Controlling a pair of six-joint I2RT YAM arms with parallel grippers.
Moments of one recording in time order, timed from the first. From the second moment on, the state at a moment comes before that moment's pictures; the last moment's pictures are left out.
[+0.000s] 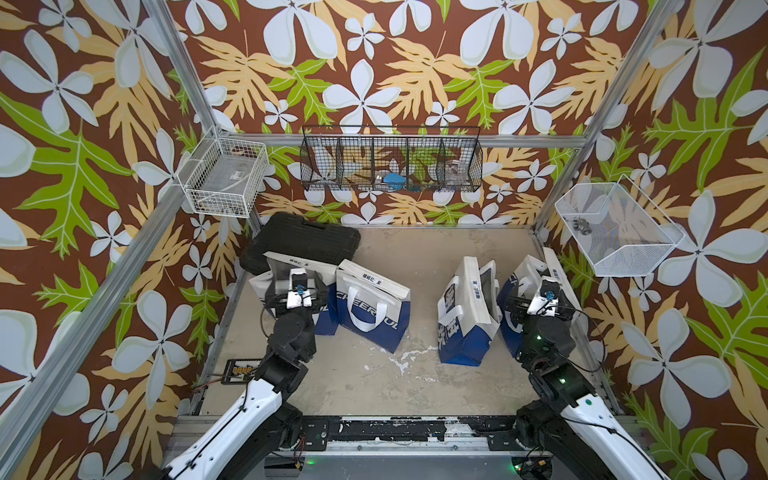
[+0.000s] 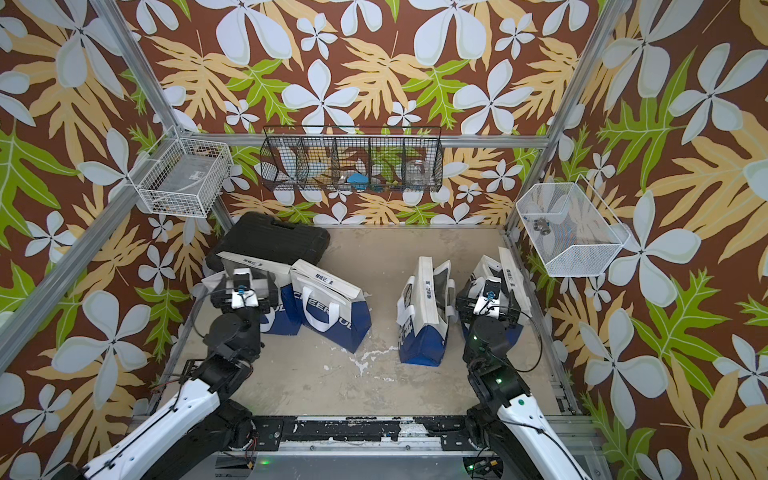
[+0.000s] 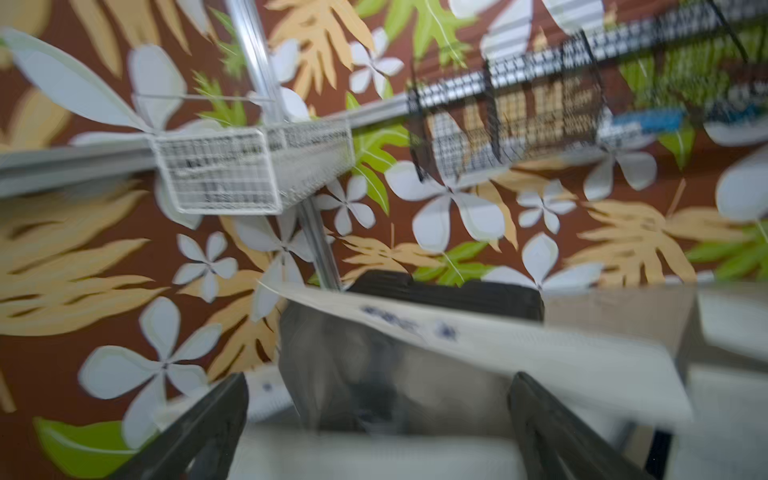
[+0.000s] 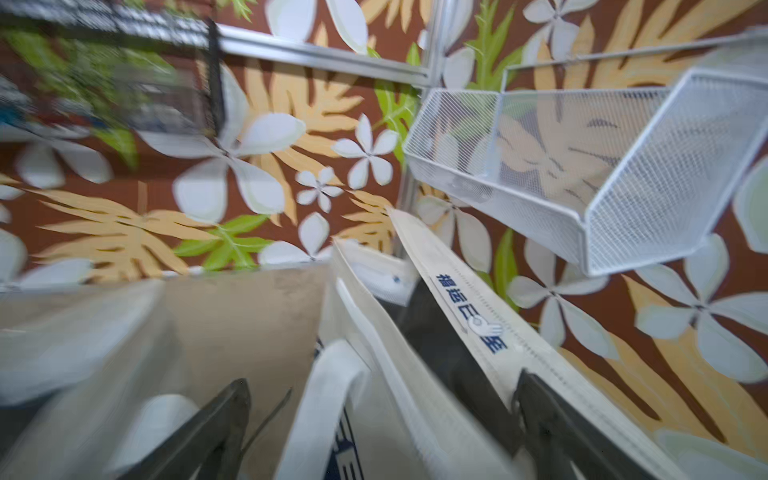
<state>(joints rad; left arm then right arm) -0.42 0.83 0.30 0.53 -0.65 0.25 0.28 0.64 0.37 0.17 0.81 -0.10</state>
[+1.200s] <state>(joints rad) -0.08 1.45 0.16 1.24 -0.23 -0.07 0.03 1.50 0.14 1.36 0.31 -0.01</state>
